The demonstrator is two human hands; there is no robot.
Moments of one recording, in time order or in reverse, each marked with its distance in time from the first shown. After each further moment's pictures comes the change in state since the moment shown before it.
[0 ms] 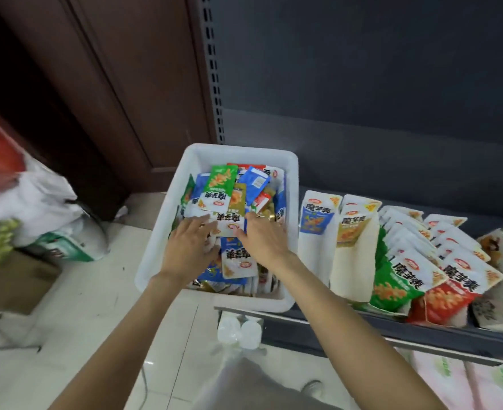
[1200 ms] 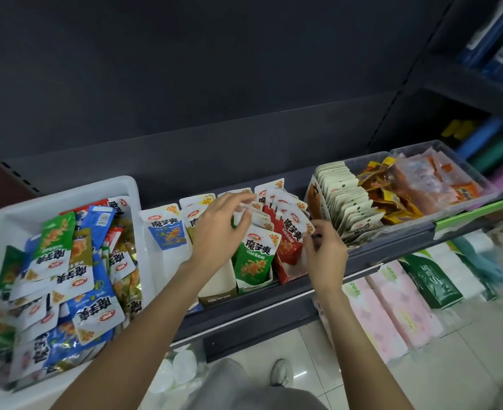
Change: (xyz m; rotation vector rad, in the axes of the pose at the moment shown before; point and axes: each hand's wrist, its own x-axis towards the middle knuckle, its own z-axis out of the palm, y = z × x) left_hand 0.038 0.309 0.024 -0.566 0.079 0.600; right_hand -0.198 0.259 -0.053 0.290 0.935 0.702
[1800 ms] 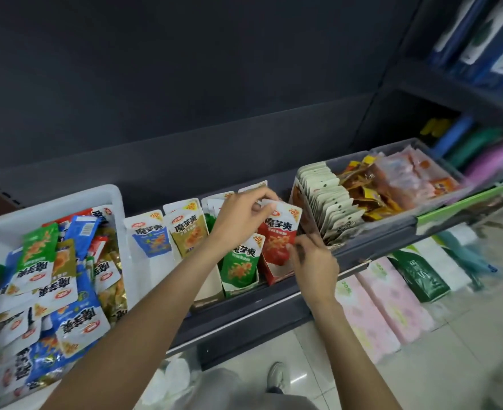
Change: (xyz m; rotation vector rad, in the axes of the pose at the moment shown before) left_hand 0.036 0.037 0.027 -0.199 -0.316 -0.048; right_hand -0.016 -0.003 -0.019 -0.295 -0.088 -0.113
